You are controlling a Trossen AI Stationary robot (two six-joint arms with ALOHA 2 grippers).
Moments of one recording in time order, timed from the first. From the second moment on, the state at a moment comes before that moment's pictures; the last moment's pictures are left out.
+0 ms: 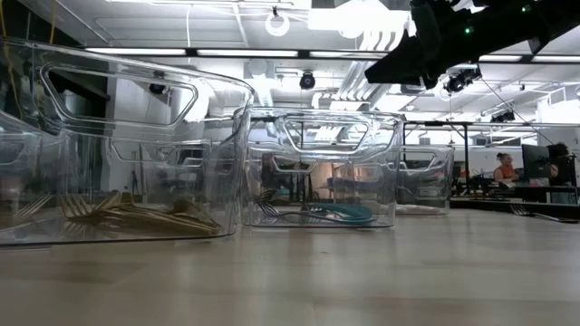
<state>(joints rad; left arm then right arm) -0.91 1.34 1.06 -0.39 -0.73 -0.47 0.04 1.05 0.48 0.37 0.45 0.04</state>
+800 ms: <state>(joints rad) -0.09 1.19 0.29 1.17 -0.10 0.08 0.04 1.05 0.48 0.47 0.28 0.03</state>
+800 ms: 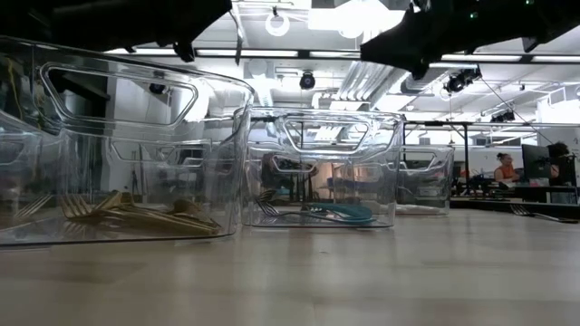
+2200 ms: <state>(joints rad) 0.25 1.19 0.31 0.82 -0.45 -0.16 0.04 1.05 0.48 0.28 0.28 0.26</state>
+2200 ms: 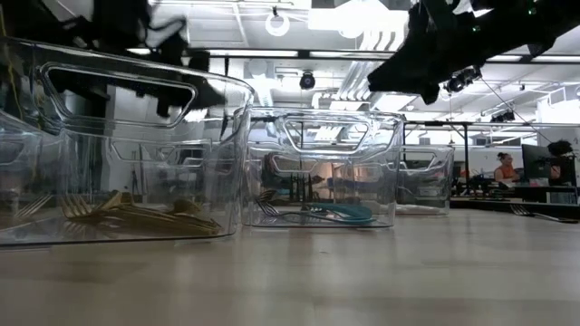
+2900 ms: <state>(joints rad) 0.43 1.19 0.49 0.07 -0.45 -0.34 0.04 1.17 0.48 0.30 0.29 0.34</state>
